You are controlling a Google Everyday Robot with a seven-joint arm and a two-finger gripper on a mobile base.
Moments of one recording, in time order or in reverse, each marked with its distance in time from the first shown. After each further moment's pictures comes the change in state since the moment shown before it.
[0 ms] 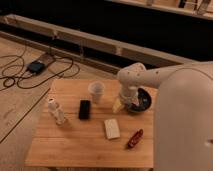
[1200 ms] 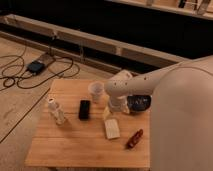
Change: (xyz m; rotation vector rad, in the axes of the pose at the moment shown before) arm 0.024 0.079 0.013 0.006 -0.008 0.003
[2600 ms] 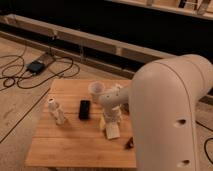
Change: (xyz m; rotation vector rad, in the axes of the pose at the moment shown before) arm 0.006 0.020 0.074 -0.002 0.047 0.006
